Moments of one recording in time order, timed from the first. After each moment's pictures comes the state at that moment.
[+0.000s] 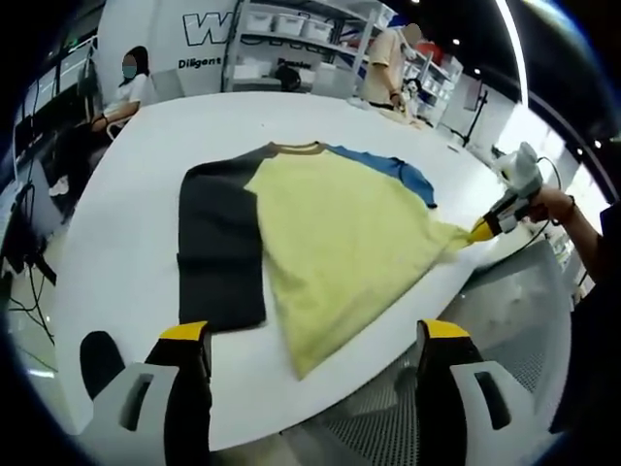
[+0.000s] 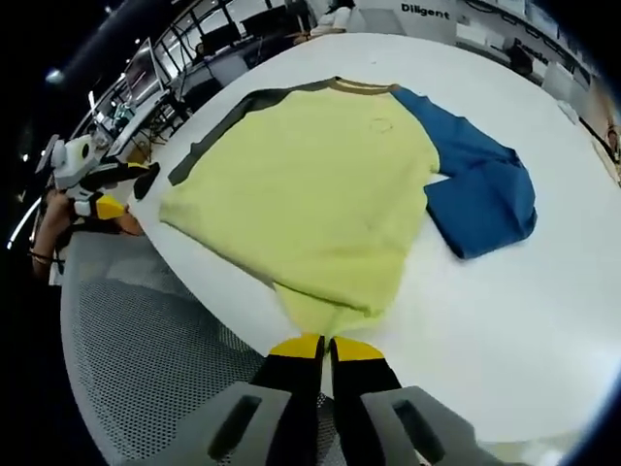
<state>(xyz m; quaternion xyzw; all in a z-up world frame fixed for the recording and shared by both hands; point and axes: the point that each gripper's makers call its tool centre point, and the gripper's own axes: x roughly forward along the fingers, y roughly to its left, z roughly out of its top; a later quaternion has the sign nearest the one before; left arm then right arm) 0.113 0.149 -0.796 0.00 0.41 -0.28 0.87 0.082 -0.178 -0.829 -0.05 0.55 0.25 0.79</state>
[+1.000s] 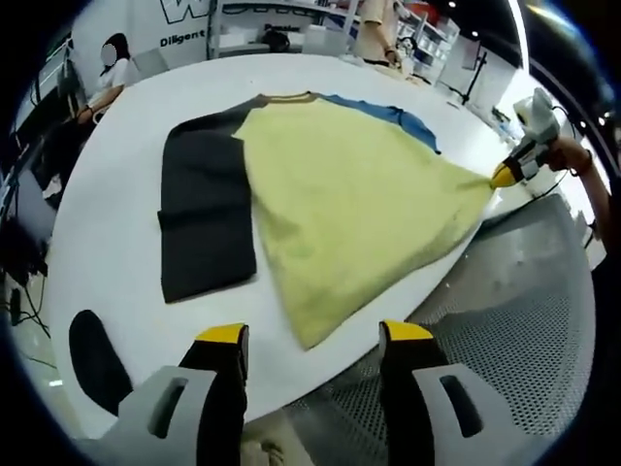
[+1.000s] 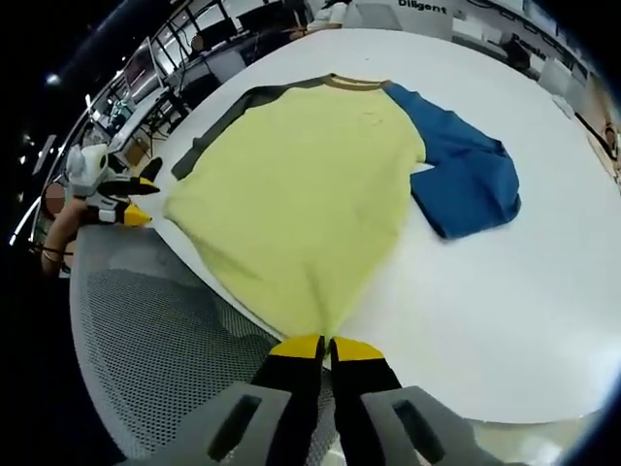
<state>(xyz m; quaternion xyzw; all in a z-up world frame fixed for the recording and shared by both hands) 0.088 0.152 -0.841 0.06 0.48 -0.29 0.82 0.066 -0.194 -0.819 -0.06 0.57 0.24 0.78</state>
